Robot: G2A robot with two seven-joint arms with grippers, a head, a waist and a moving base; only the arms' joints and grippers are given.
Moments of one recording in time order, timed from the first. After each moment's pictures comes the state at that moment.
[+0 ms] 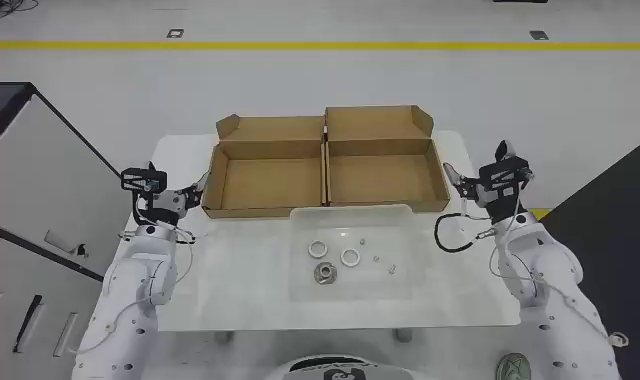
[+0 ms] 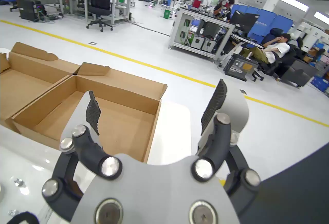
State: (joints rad) left arm 1.73 -1.15 -1.60 -1.80 1.33 0.00 0.00; right arm -1.76 -1.13 1.67 -1.95 -1.34 -0.23 0.04
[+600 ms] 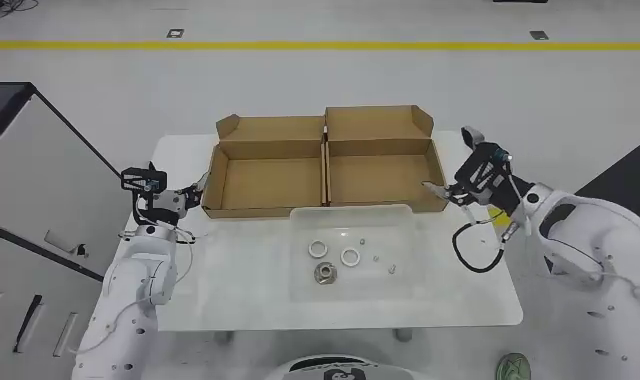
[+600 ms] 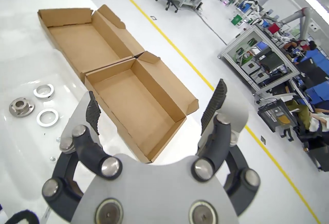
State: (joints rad) left arm 1.73 -1.15 -1.60 -1.80 1.33 0.00 0.00; right arm -1.58 -1.08 1.74 -2.14 -1.12 -0.79 0.60
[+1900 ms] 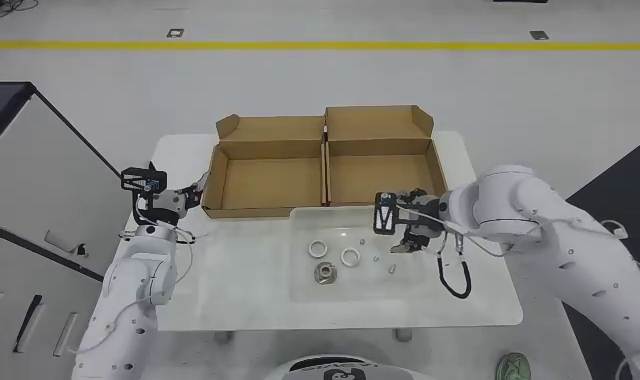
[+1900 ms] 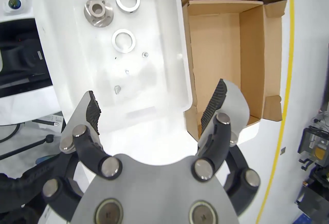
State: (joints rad) left arm 1.73 -1.15 -1.60 -1.80 1.33 0.00 0.00; right arm -1.03 -0.69 0.90 -2.03 -0.67 -0.66 1.16
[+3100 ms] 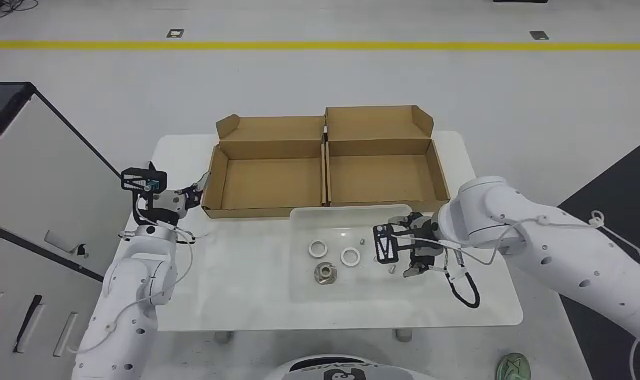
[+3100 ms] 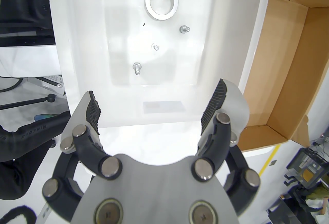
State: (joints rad) left arm 1.73 -1.15 -1.60 -1.80 1.33 0.00 0.00; right arm -0.83 -0.61 0.56 -1.94 -0.69 -0.75 1.07
